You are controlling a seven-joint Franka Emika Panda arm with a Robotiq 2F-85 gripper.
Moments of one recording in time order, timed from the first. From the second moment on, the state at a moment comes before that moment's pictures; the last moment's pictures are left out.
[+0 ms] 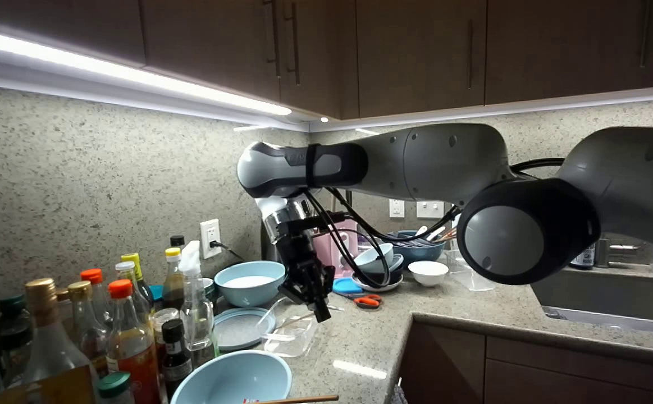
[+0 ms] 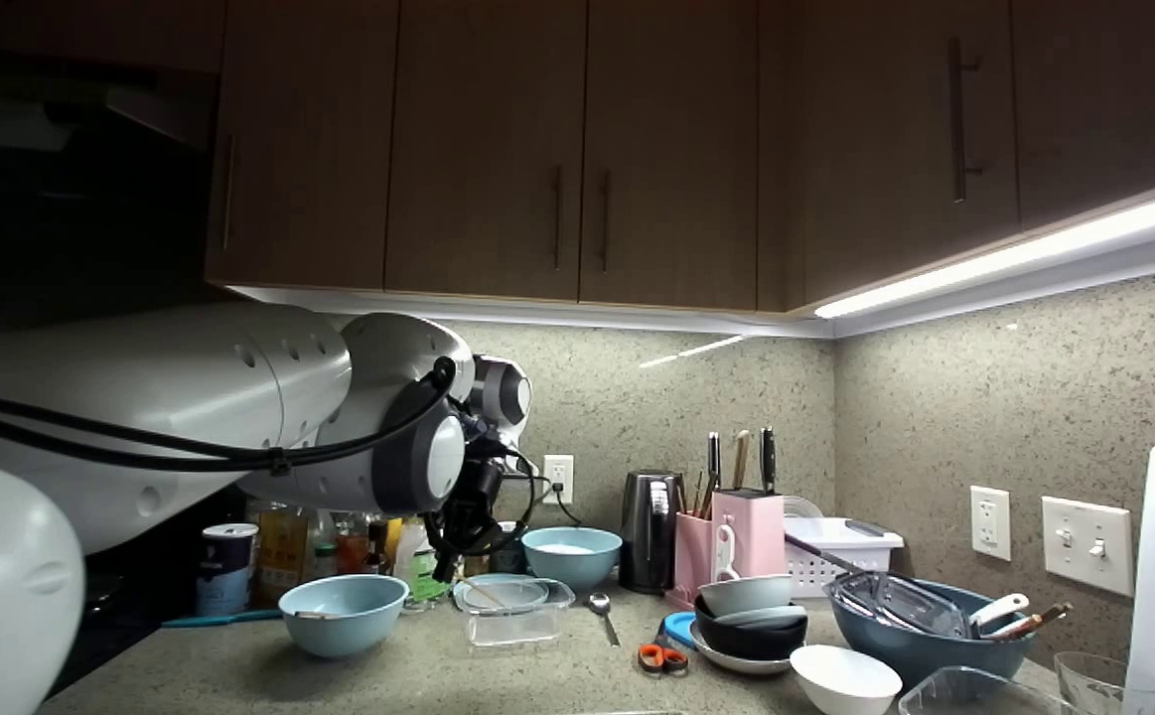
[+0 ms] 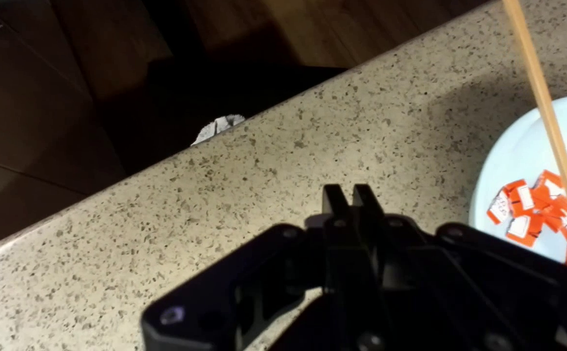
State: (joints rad) arm 0.21 1.23 0.04 -0.37 0.07 1.03 0.25
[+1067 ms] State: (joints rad) arm 0.23 1.26 -0.05 -0.37 -0.03 1.22 0.32
